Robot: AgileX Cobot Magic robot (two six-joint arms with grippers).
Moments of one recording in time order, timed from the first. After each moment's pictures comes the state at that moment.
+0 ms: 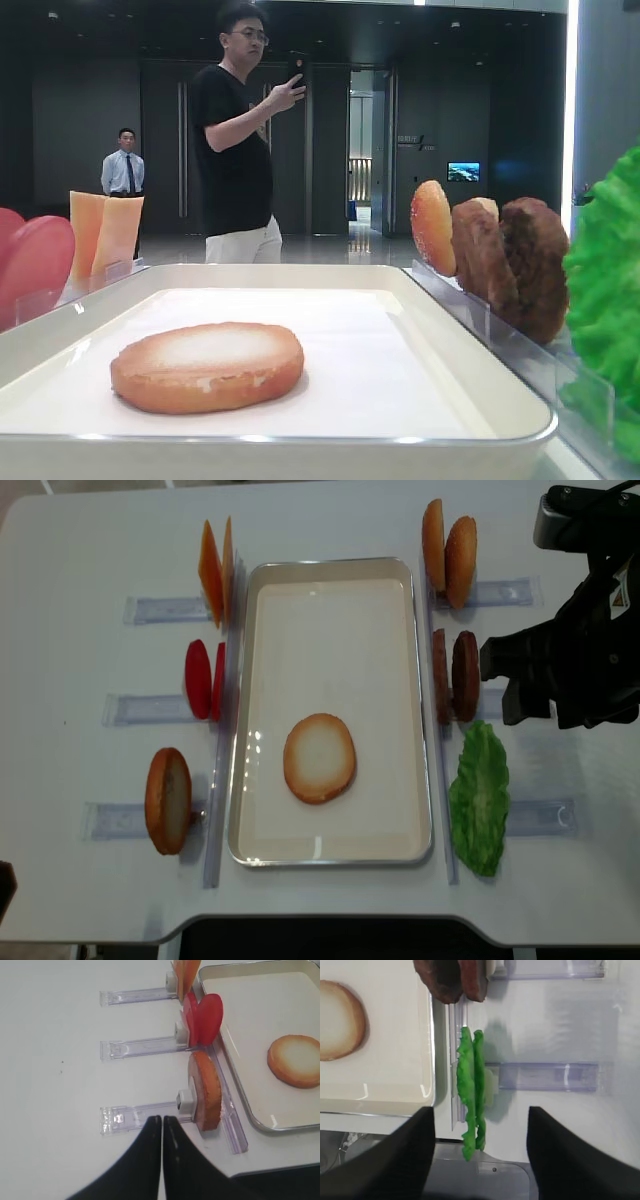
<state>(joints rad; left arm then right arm) -0.03 -0.02 -0.48 -0.04 1.11 0.07 0.53 1.27 -1.08 0.08 1.22 0.48</state>
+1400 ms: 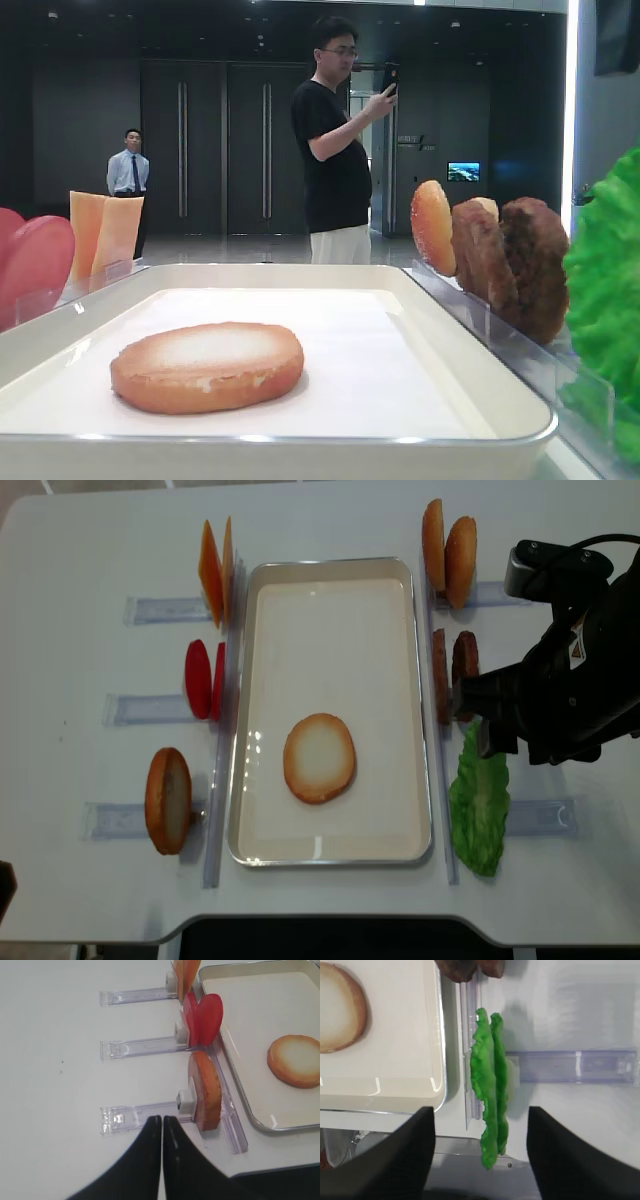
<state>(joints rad) -0.03 -0.02 -0.48 -0.04 1.11 0.07 0.58 1.29 -0.98 0.11 1.11 0.53</state>
